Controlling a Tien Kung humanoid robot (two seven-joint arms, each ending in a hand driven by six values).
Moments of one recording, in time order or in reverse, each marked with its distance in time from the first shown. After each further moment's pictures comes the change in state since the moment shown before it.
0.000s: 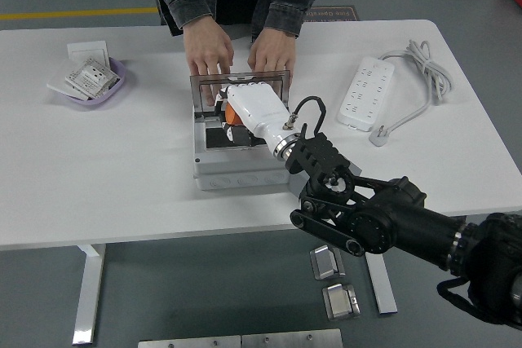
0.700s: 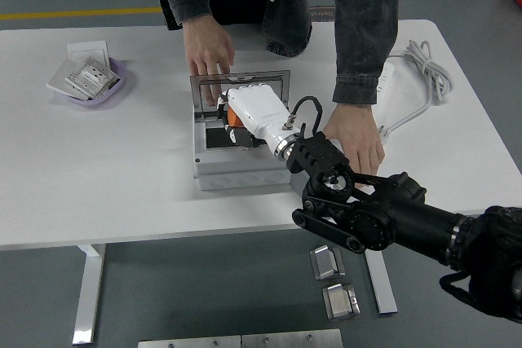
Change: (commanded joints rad) left arm -0.004 0.006 -0.018 0.000 0.038 -0.004 -0.001; right arm 0.018 0.000 -0.046 -0.028 0.010 -0.007 -0.008
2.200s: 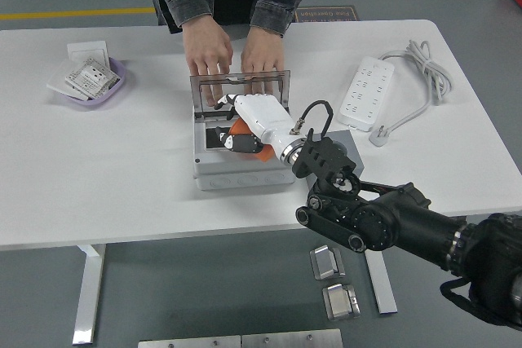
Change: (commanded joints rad) left arm -0.034 -0.011 0.025 0.000 -0.006 -0.008 -0.003; right arm -0.029 0.000 0.041 -0.037 0.149 0.020 0.122
